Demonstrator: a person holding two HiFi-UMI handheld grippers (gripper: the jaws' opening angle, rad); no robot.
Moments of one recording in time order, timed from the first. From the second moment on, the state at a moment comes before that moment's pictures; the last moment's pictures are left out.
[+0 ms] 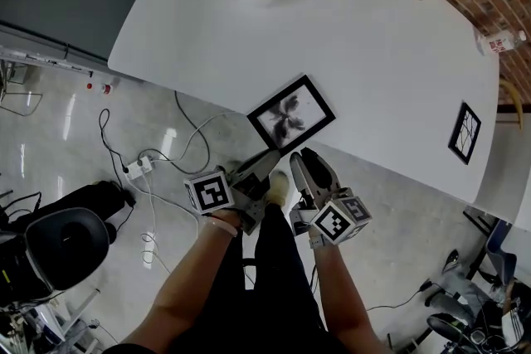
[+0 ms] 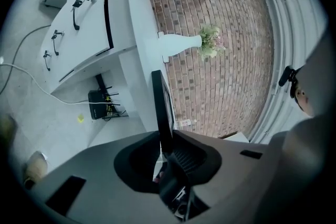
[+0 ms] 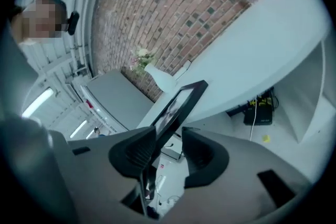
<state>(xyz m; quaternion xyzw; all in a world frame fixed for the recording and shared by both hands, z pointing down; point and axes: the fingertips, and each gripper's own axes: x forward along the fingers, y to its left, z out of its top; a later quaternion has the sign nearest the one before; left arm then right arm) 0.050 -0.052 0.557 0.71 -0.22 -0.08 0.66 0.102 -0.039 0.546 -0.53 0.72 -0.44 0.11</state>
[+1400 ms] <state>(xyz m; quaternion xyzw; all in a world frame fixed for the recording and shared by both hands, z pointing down) 0.011 -0.046 0.546 0.83 -0.25 0.05 0.50 0.109 -0.050 0.515 -0.46 0.67 -0.51 0.29</state>
